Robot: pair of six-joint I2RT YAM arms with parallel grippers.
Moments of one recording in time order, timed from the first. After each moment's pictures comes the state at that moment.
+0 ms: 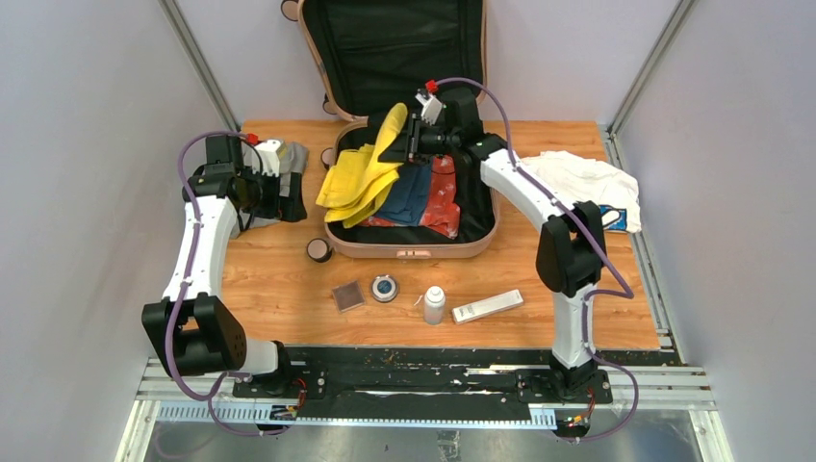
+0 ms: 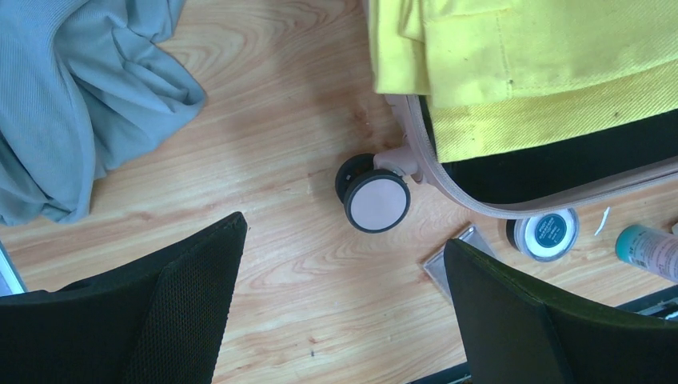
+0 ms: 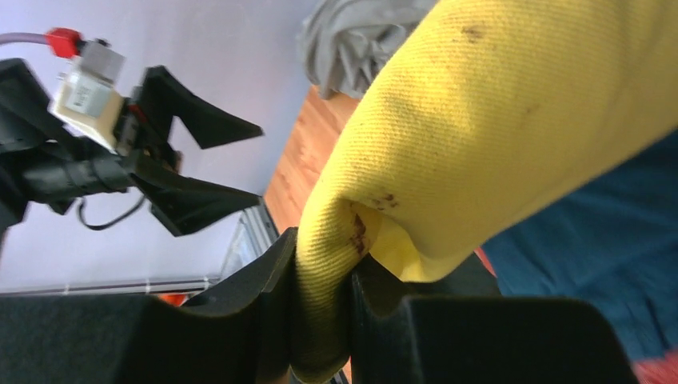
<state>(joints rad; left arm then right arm) 0.16 1.37 1.28 -0.86 0.40 0.25 0.52 2.03 1.85 -0.14 -0.72 0.75</state>
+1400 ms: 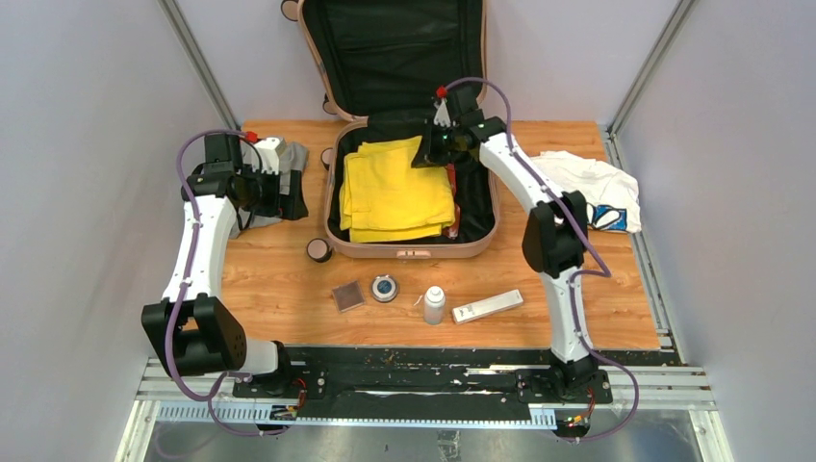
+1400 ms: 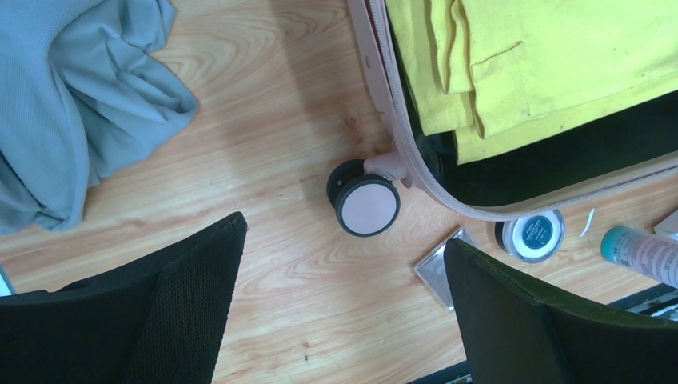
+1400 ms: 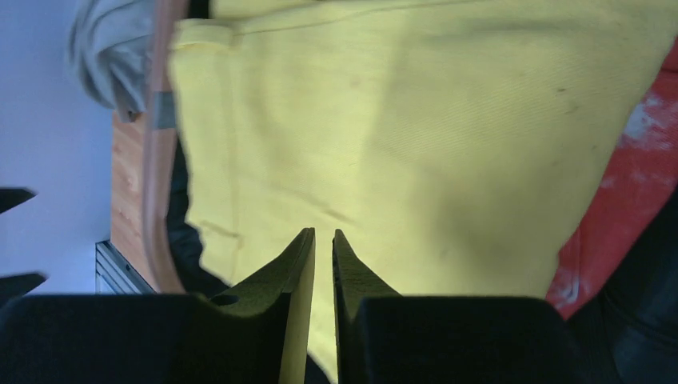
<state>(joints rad) 0.16 1.37 1.29 -0.86 0.43 0.24 0.45 2.16 2.14 -0.69 -0.39 0.44</state>
